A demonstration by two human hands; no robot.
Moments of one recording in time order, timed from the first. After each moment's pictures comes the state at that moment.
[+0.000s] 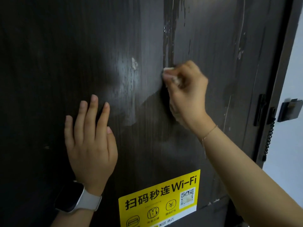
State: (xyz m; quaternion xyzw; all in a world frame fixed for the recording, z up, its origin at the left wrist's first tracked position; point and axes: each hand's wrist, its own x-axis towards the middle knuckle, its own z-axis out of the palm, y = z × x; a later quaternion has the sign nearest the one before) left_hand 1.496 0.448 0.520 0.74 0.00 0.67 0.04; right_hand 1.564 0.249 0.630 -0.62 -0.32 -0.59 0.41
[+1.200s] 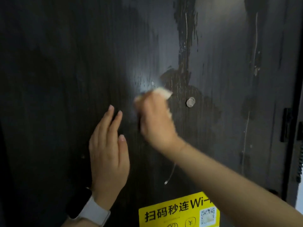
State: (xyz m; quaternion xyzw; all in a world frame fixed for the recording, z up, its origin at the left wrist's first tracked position) left_hand 1.465 0.455 0.547 0.75 -0.08 0.63 0.18; right_hand 1.554 0.341 0.610 -0.60 -0.43 -0.63 0.23
